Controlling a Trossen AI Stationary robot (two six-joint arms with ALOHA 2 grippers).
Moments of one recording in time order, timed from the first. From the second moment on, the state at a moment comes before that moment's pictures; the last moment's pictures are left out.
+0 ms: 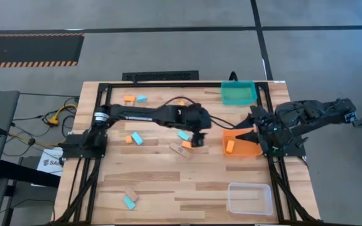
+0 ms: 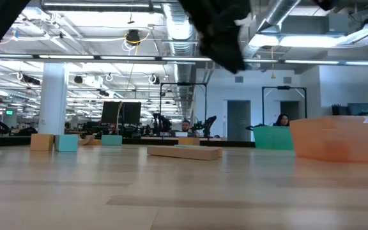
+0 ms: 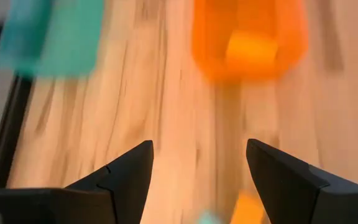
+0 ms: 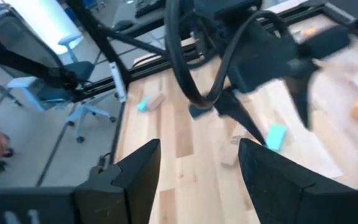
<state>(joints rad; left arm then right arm) 0.03 2.06 1.91 -0.78 -0.17 0.09 0.23 0.71 0.98 -0.63 0.12 0.44</state>
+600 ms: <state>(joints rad) 0.11 1.65 1.50 -1.14 -0.30 -0.22 -0.06 0.96 0.98 -0.58 0.03 0.07</state>
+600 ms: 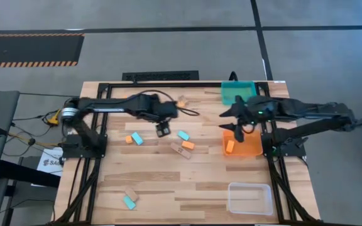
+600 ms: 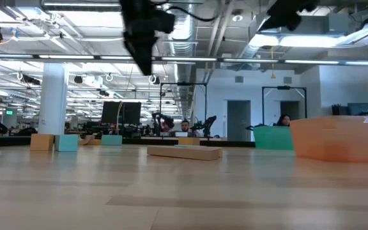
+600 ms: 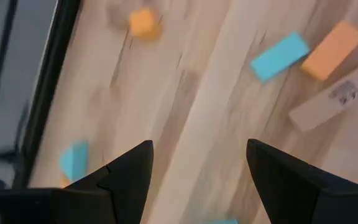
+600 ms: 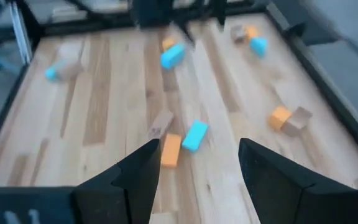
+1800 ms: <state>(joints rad) 0.15 1.44 0.81 -0.87 0.00 0.85 -0.08 1.35 0.98 -0.13 -0.19 0.42</state>
